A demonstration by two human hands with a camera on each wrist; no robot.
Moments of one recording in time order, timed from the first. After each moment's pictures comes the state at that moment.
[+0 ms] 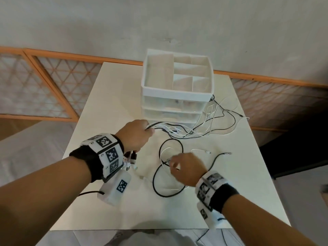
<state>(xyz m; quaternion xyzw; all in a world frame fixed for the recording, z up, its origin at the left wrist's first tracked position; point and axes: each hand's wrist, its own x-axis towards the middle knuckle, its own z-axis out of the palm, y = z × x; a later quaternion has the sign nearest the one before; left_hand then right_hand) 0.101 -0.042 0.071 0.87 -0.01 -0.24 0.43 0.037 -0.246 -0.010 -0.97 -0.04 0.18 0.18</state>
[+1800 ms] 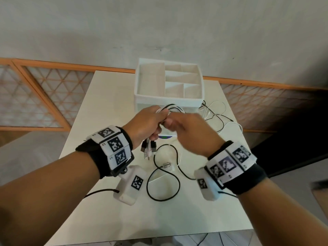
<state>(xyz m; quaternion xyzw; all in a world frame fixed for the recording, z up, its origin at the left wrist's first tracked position) 0.110 -0.081 0.121 0.71 -0.03 -0.23 0.66 0.075 -0.238 0.131 -0.95 -0.17 -0.02 0.25</state>
